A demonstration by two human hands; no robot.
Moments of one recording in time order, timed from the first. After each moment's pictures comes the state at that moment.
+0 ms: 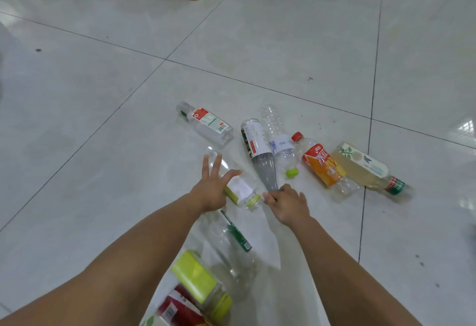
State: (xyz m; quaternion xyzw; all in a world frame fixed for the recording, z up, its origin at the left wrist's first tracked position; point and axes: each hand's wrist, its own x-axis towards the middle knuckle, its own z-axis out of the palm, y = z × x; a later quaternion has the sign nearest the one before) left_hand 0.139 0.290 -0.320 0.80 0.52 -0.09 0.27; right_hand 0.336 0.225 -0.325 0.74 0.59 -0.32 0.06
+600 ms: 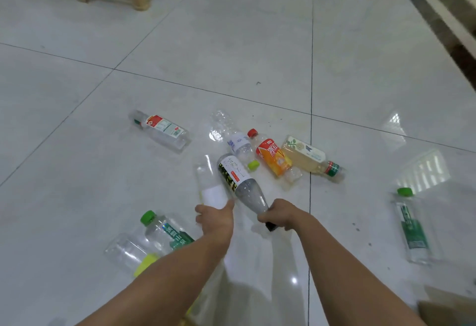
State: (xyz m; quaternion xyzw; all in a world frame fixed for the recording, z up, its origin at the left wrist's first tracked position) left_hand 0.251 0.191 -0.317 0.30 0.78 0.18 0.52; right_hand 0.396 0.167 -0.282 0.78 0.39 -0.50 0.04
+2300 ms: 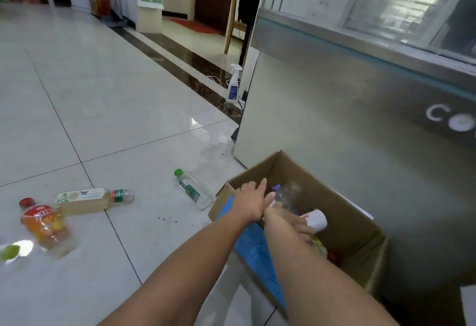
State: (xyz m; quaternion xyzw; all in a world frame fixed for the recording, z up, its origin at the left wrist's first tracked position) left_hand 0.525 -0.114 -0.140 0.96 0.00 -0.05 0.27; right_hand 0.506 -0.173 -0.115 0.81 -0.49 -0.01 -0.32
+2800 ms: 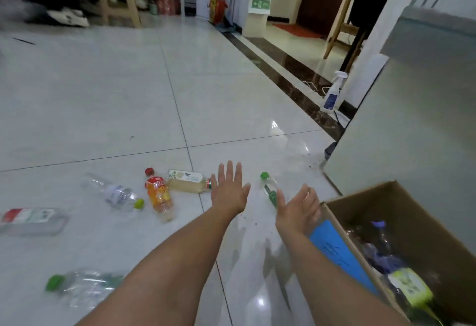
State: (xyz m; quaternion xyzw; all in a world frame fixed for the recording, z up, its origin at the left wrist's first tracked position) left_hand 0.451 0.104 -0.178 0.94 0.29 -0.01 0.17; right_hand 0.503 -0.033 -0.177 0.97 0.06 0.06 -0.23
